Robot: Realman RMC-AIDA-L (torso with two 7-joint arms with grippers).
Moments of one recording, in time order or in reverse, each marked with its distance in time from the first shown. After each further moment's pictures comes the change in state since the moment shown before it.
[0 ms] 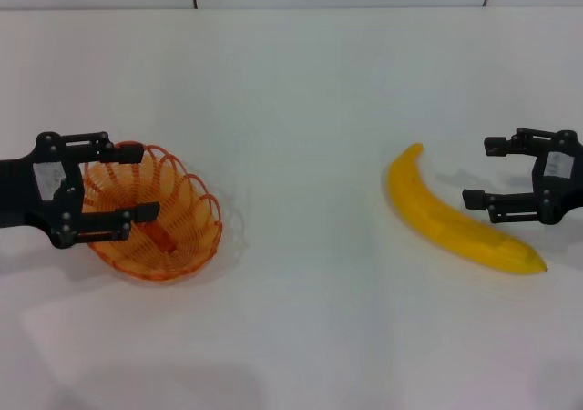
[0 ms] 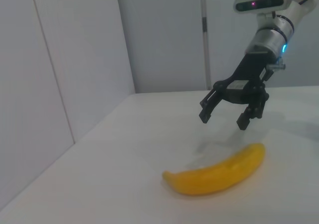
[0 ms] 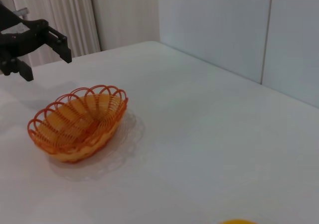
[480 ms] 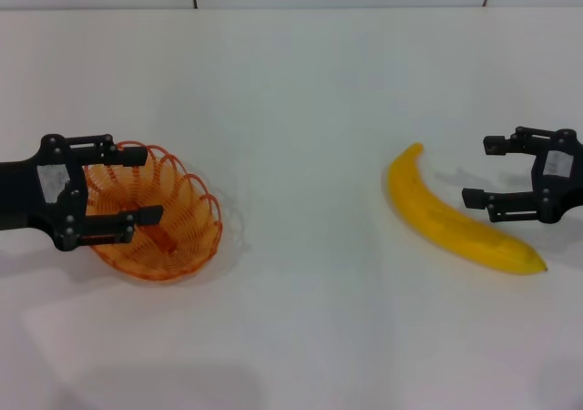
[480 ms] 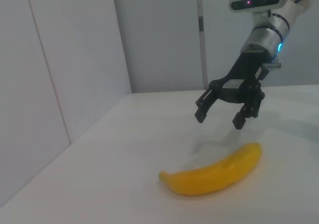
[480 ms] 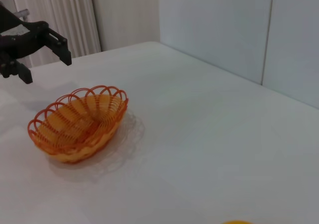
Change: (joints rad) left arm 0.000 -0.003 0.009 0.004 0.000 0.000 0.002; right arm 0.003 0.000 0.001 0.000 -0.001 -0.001 0.000
